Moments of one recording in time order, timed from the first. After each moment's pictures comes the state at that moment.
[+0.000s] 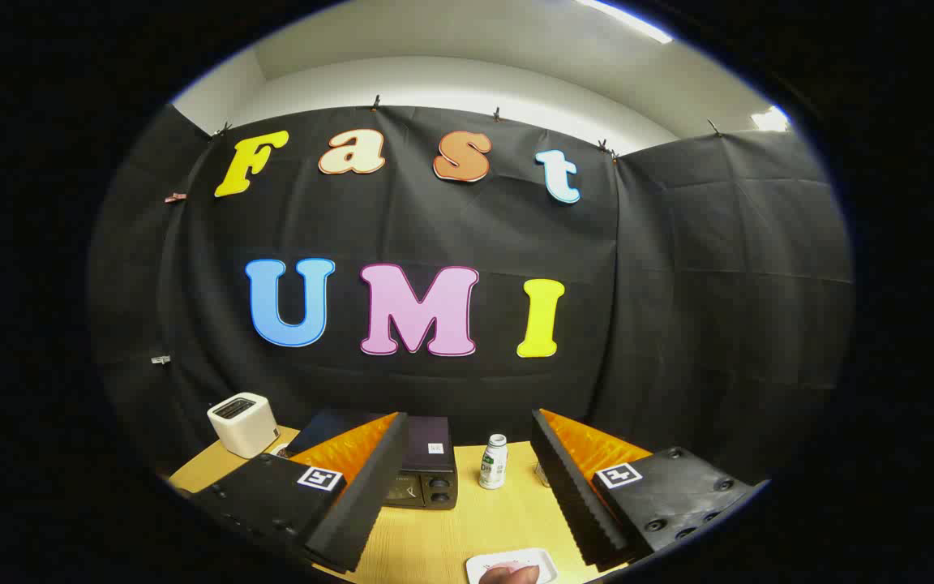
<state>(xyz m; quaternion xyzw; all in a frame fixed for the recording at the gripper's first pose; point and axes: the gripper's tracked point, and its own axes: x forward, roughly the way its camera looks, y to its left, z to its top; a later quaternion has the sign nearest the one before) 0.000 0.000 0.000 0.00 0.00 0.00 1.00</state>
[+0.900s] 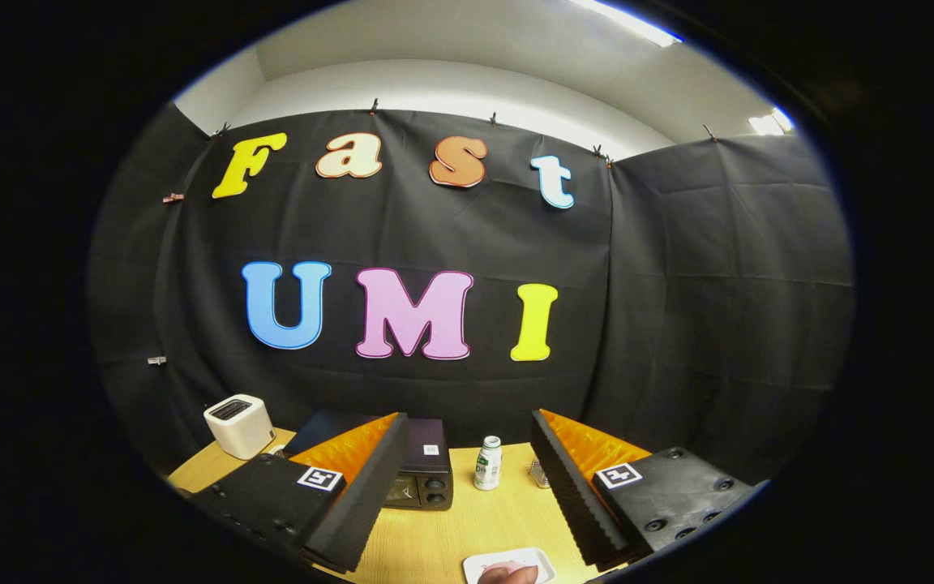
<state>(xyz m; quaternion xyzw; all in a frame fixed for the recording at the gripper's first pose) -0.008 -0.001 0.005 0.00 -0.01 -0.01 1.00</state>
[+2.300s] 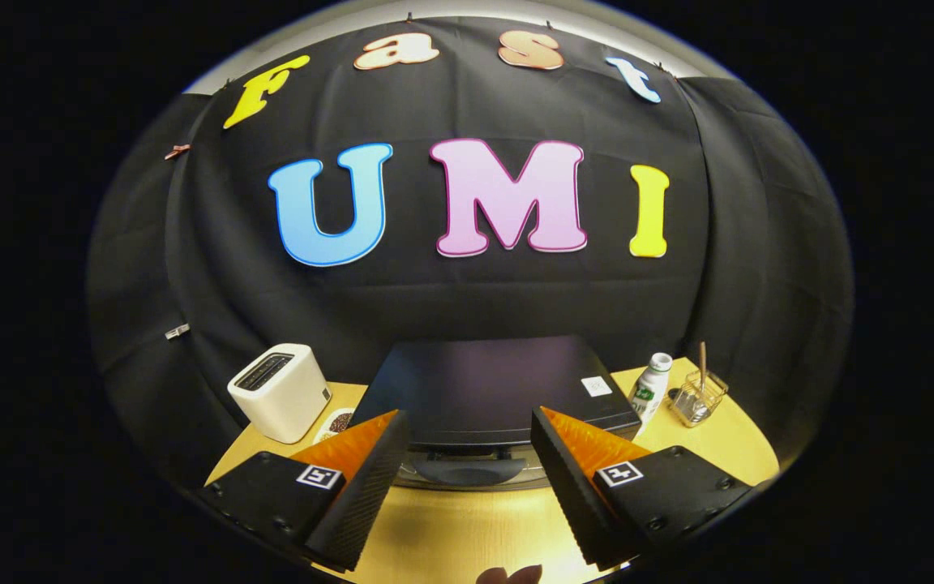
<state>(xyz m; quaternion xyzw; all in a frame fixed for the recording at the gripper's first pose) 0.143 0.206 -0.192 0.04 0.17 0.08 0.98</state>
